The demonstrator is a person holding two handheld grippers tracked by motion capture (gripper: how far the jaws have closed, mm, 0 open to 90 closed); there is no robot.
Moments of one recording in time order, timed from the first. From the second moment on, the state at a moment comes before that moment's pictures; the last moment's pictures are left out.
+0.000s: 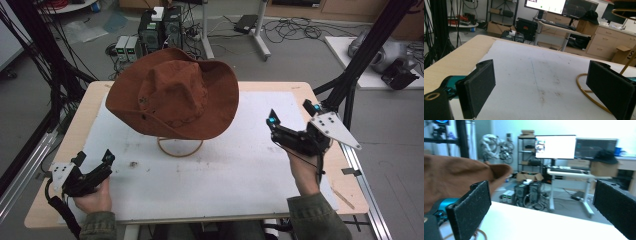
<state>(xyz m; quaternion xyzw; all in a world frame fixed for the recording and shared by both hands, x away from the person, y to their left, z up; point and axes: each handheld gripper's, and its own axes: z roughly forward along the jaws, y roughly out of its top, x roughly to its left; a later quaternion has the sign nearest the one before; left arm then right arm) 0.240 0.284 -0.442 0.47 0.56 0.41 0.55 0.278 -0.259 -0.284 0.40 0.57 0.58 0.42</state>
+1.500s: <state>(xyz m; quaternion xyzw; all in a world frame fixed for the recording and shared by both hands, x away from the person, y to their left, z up) 0.229 0.282 -0.439 0.47 0.55 0.44 0.53 0.268 -0.330 -0.430 0.50 0.55 0.53 0.41</state>
